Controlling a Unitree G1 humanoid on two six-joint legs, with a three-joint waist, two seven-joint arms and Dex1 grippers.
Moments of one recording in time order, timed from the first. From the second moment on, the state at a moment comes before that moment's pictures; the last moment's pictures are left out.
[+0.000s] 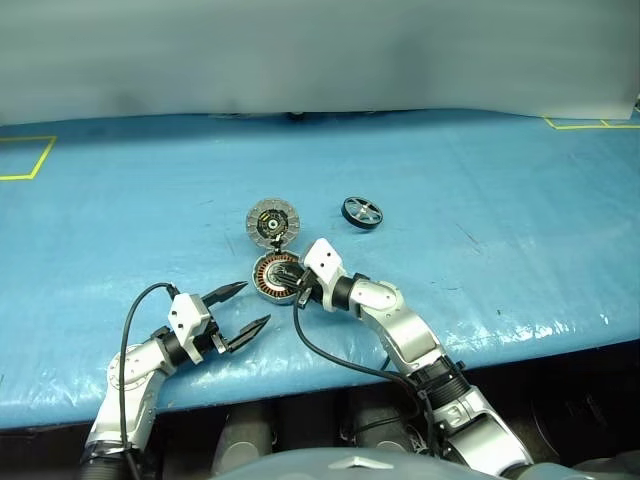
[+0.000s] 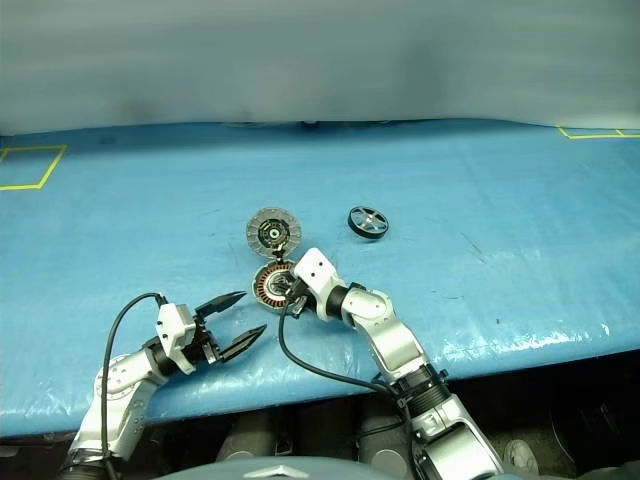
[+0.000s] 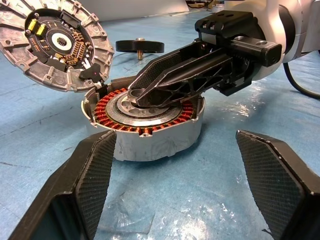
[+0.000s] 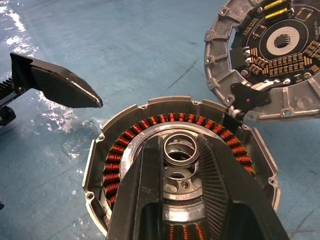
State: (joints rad) left arm 0.13 0.43 0.00 0.13 -0.36 -0.32 -0.97; right arm -0.32 -0.11 0.38 0.12 0.07 0.25 0.62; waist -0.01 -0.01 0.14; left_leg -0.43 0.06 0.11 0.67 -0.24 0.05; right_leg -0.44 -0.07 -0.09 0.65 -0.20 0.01
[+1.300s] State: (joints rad) left arm 0.13 0.43 0.00 0.16 -0.33 -0.34 -0.96; right arm -0.31 -0.08 0.36 0.10 0.08 0.25 0.63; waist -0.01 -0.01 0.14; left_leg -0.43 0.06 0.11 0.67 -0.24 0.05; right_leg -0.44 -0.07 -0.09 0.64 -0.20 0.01
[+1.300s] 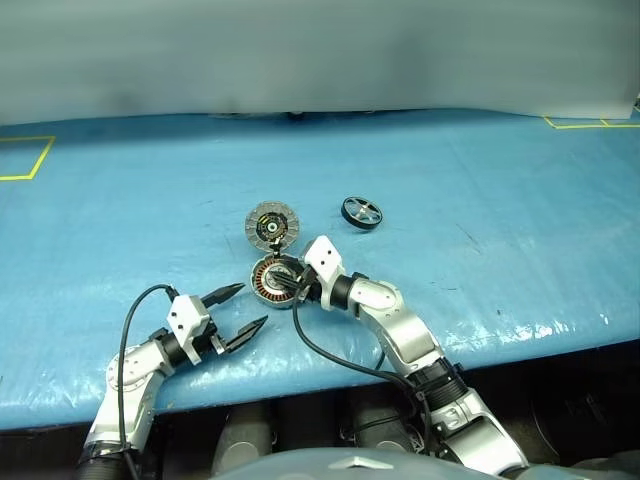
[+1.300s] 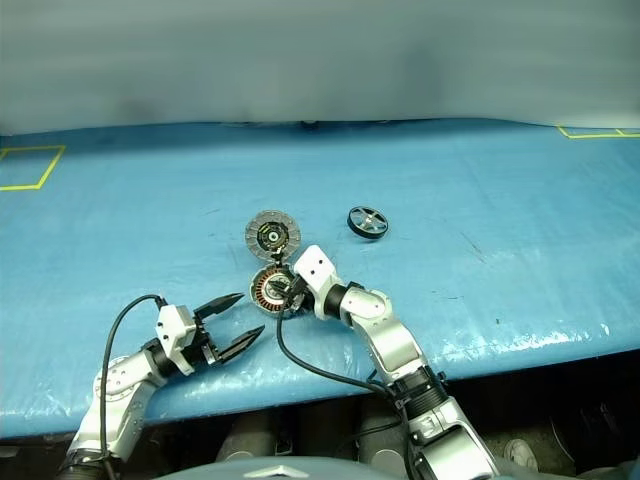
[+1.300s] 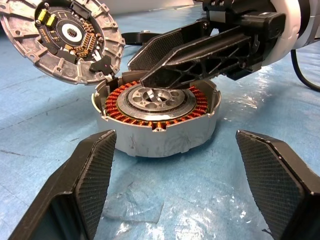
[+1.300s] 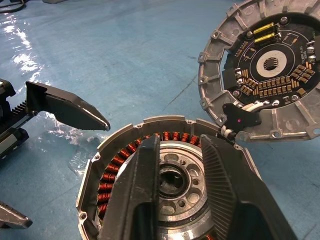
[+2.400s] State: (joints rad) left arm 0.13 0.42 -0.01 0.16 -0.33 -0.34 -0.95; right arm -0.35 -0.12 0.44 0.06 -0.03 0.35 0.58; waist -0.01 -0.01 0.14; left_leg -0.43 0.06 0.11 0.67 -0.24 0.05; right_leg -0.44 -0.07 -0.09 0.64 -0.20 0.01
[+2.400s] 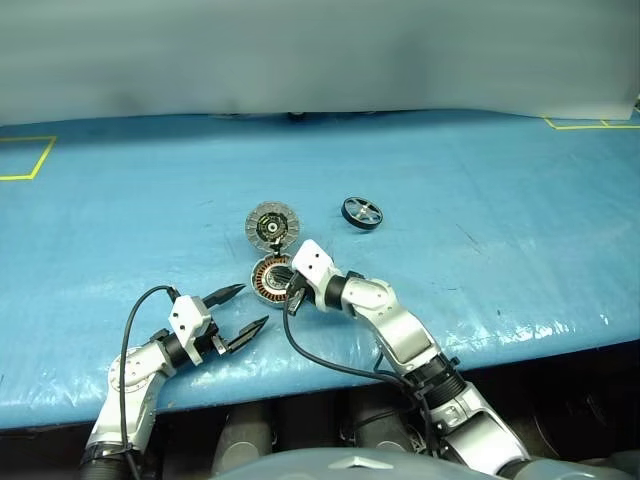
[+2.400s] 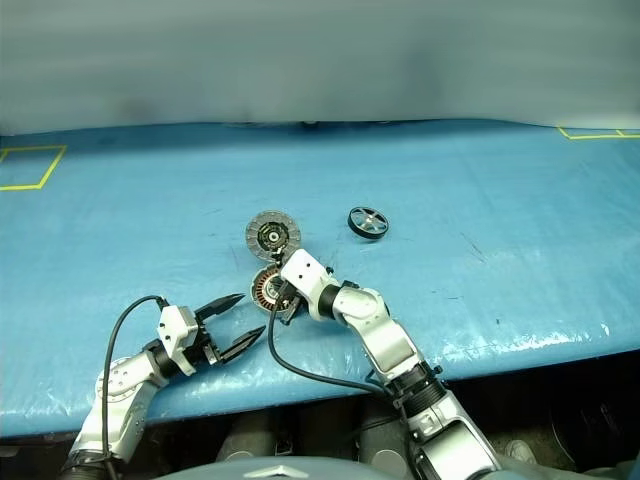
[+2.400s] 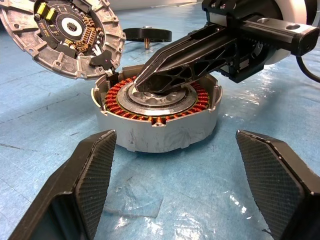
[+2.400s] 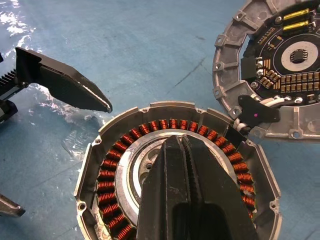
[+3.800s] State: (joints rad) left arm 0.14 0.42 -0.01 0.16 -0.32 -0.34 -0.94; right arm -0.28 -0.18 0.44 -0.17 0.02 0.54 0.57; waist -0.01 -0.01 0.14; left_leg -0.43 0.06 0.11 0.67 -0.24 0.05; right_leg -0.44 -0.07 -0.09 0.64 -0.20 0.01
